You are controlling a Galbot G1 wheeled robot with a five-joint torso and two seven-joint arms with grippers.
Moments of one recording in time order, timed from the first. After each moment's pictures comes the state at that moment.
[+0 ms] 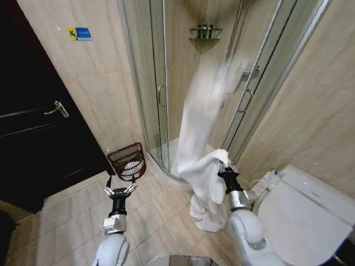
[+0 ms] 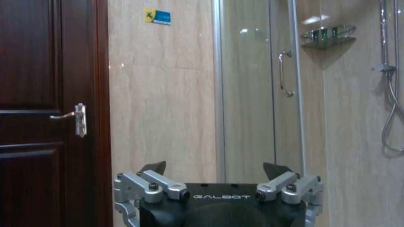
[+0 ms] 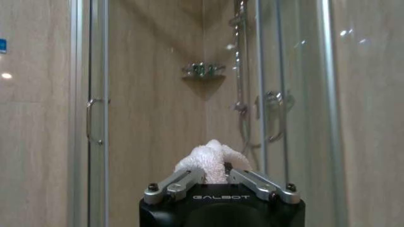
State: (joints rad) left arm 1.70 -1.42 -0.52 -2.06 -0.04 -0.27 -0.30; right arm -1.58 1.40 0.51 2.33 0.15 -0.03 0.16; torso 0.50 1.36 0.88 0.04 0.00
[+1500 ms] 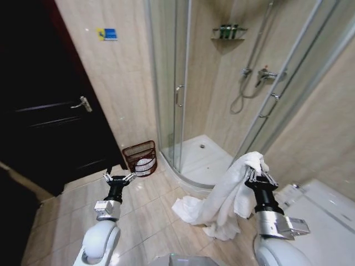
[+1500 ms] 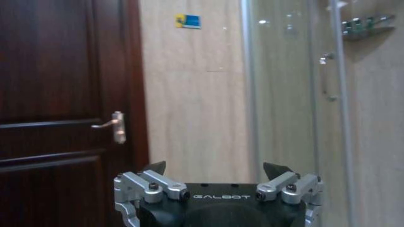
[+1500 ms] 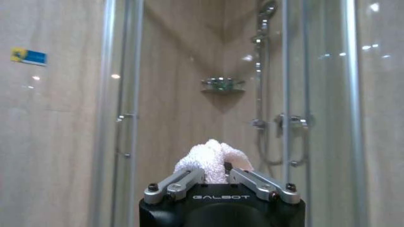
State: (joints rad) left arm 1.65 -1.36 -0.62 -2.19 -0.14 -0.05 -0.15; right arm -1.77 1.41 0.58 2.50 0.09 -0.02 0.24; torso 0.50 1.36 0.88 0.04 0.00
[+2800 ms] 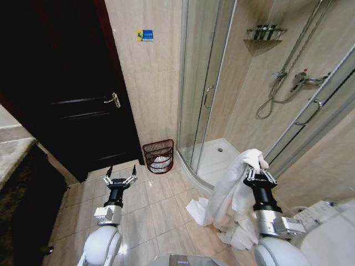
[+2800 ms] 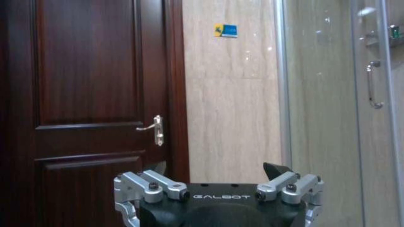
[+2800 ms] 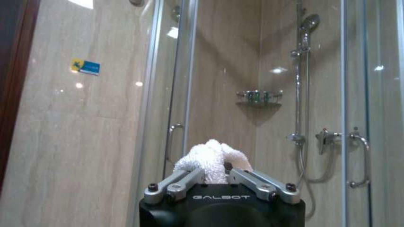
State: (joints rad) left arm 1.71 -1.39 -0.60 -2.21 -0.11 -0.12 -0.15; right arm -1.76 1.41 0.57 2.50 0.03 0.01 0.22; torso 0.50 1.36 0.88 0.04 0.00
